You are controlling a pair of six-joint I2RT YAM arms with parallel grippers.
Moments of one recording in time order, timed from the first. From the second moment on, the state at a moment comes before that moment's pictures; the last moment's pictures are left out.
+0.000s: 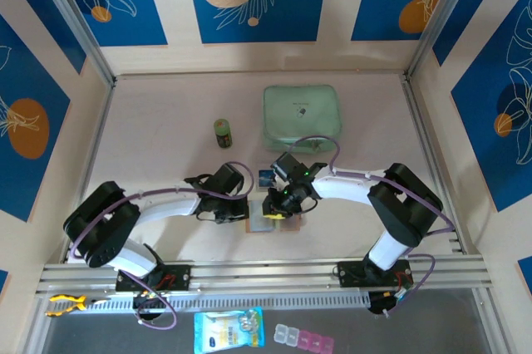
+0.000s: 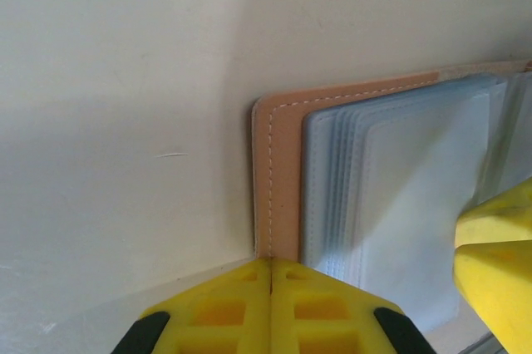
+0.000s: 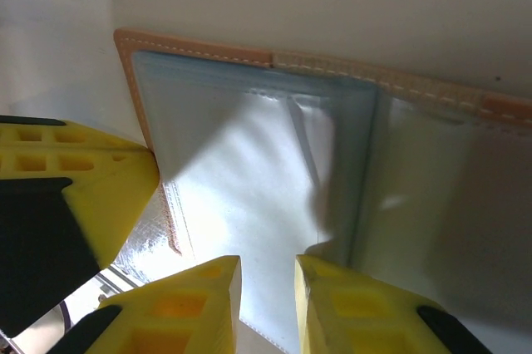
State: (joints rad) left arm -0.81 1.49 0.67 -0.33 0.29 -0.89; right arm 0.81 1.63 0.84 -0.43 -0.47 0.84
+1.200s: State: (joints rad) left arm -0.81 1.40 0.69 -0.36 0.29 -0.88; right arm 0.77 1.61 0.80 -0.44 -0.47 0.83
